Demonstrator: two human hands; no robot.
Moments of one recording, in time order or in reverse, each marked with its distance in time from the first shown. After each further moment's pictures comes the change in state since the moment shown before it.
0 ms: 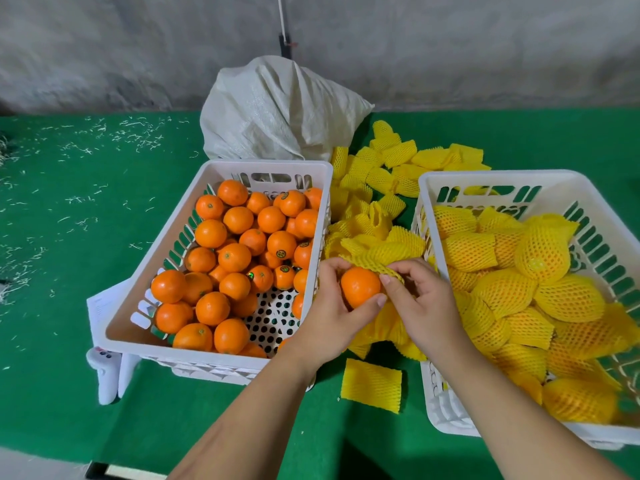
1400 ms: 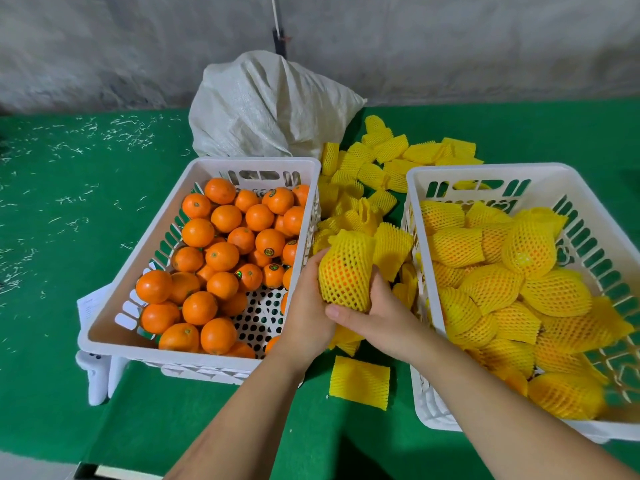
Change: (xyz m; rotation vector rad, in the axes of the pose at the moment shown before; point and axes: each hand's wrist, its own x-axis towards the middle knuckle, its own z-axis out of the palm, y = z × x) left_hand 0.006 -0.005 0.006 0.163 0.178 0.072; right_hand -0.002 -0.015 0.011 0.172 -0.527 0.350
